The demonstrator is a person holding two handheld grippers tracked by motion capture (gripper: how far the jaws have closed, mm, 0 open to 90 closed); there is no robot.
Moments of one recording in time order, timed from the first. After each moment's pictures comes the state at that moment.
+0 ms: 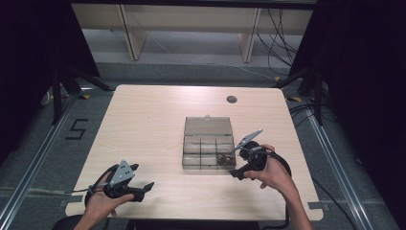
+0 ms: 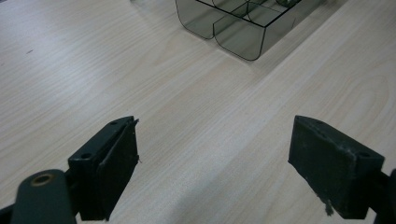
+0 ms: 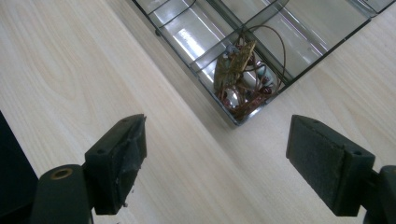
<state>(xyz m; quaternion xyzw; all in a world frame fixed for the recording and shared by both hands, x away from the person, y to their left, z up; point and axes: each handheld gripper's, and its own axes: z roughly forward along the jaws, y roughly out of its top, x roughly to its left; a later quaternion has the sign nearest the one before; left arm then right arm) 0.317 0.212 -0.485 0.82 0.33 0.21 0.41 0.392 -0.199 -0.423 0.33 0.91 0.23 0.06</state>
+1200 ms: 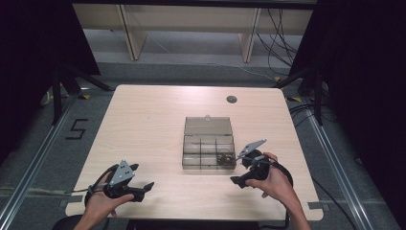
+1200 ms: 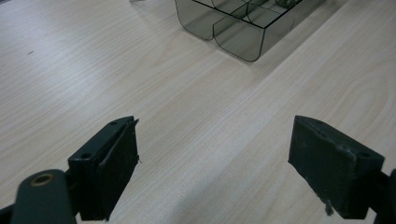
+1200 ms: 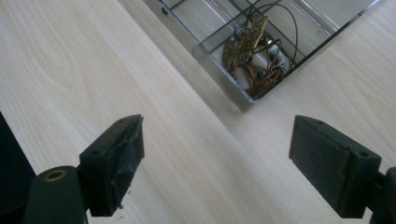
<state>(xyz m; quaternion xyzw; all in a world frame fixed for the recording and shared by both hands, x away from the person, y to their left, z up) 0.317 0.212 -0.484 0.82 0.33 0.20 0.42 0.372 -0.205 -0.438 0.34 0.91 0.24 0.07</state>
